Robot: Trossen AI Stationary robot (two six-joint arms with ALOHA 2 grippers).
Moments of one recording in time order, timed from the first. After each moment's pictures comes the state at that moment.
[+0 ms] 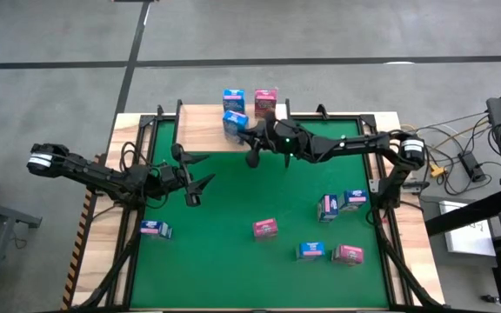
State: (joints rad) left arm -0.15 1.00 0.27 1.13 -0.41 0.28; right arm -0.26 1.73 1.16 0.46 0.12 -0.04
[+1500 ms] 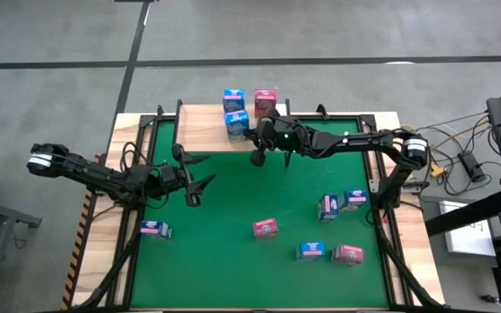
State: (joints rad) left arm -0.15 1.00 0.27 1.12 -0.40 0.27; right arm -0.29 1.72 1.16 0.28 0.11 -0.14
